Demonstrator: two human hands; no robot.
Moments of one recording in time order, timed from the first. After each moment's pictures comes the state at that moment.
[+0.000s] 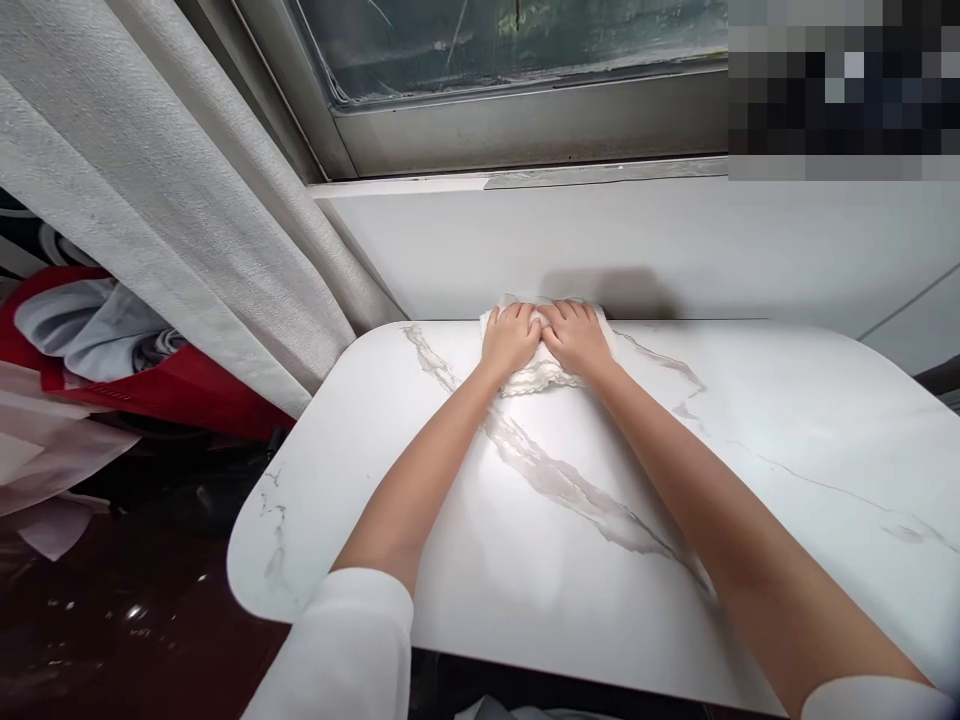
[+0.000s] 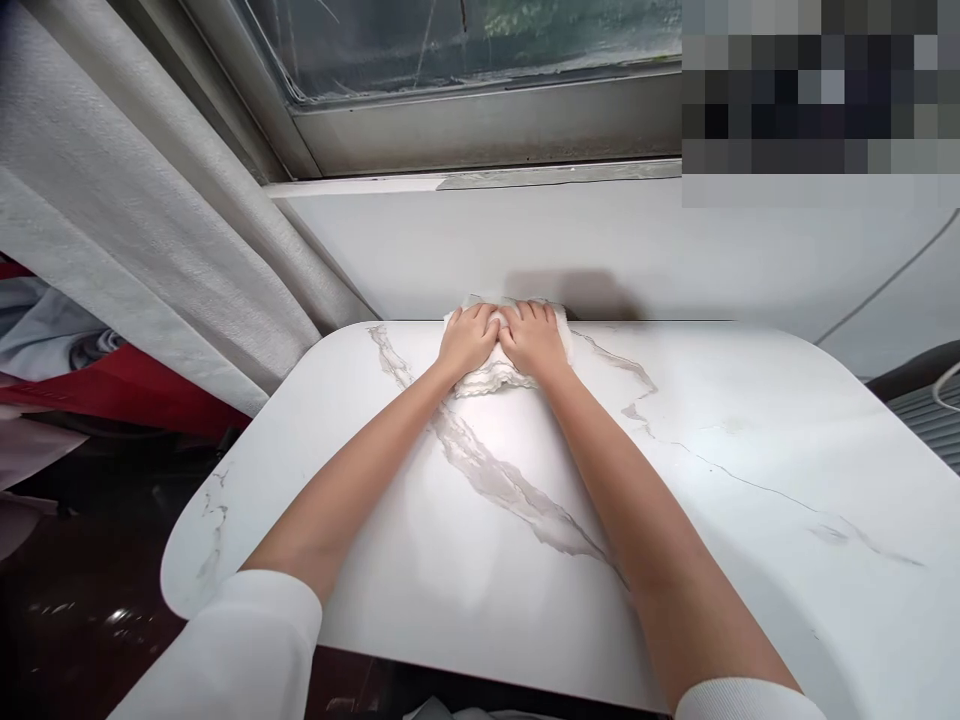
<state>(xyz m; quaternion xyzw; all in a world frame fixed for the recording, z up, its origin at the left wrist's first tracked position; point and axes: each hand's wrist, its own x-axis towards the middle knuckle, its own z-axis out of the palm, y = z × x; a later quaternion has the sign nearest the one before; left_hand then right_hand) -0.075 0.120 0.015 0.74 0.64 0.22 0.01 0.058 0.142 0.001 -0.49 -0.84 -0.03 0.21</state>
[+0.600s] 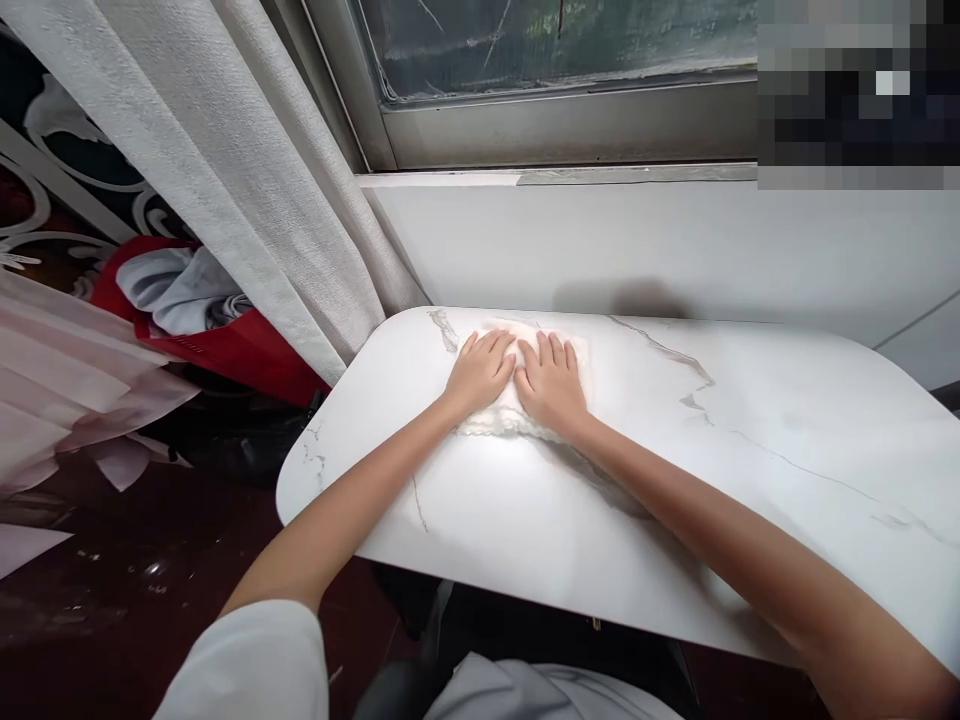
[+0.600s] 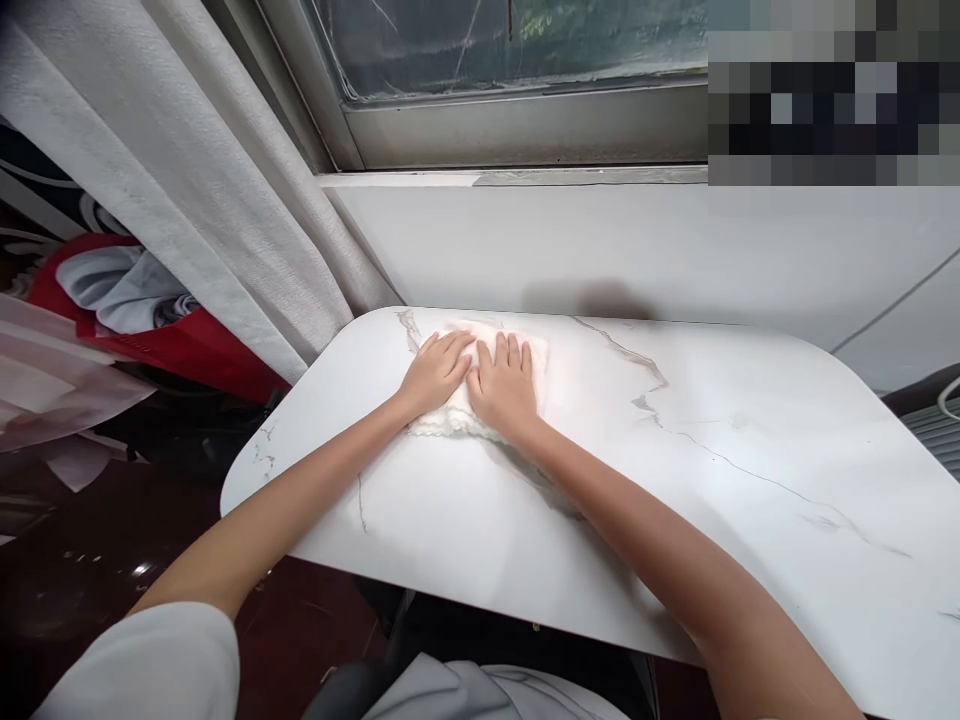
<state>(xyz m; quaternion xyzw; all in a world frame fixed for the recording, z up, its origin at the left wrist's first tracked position) -0.132 0.016 0.014 0.76 0.63 0.19 0.02 0.010 0.026 -0.001 -0.50 -0.84 0.01 0.21</state>
